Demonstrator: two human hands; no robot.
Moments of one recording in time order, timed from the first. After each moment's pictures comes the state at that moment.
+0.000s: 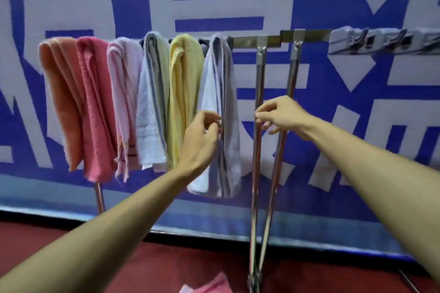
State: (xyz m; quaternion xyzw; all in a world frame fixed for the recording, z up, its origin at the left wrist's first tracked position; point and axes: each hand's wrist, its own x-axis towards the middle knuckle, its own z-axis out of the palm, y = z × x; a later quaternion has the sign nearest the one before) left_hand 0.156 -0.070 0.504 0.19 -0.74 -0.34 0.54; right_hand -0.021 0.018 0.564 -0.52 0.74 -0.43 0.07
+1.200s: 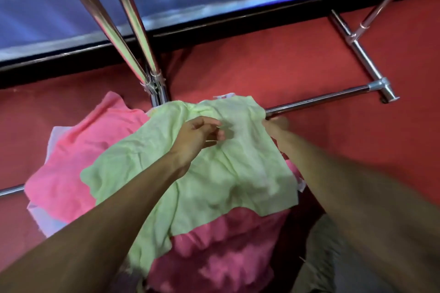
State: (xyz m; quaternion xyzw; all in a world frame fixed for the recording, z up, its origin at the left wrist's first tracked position) left_hand -0.013 0.040 -0.023 0.35 -0.61 -0.71 -0.02; right_hand -0.182 0.184 -0.136 0.10 0.89 -0.36 0.27
